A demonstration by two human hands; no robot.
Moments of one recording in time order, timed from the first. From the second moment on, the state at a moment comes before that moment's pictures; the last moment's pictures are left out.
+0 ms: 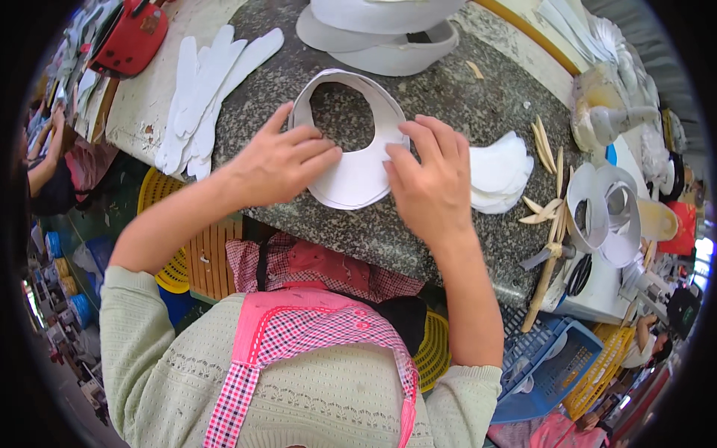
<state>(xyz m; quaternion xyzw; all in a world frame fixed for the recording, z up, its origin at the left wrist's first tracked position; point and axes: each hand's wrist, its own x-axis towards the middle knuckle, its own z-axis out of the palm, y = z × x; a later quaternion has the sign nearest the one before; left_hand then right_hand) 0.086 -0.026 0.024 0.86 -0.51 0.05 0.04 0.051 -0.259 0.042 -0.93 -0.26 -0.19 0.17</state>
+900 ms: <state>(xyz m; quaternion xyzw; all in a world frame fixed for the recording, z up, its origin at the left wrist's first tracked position) 0.067 -0.023 0.014 0.88 -0.42 0.12 0.18 -0.017 -0.181 -0.007 -0.94 -0.21 -0.13 0.24</state>
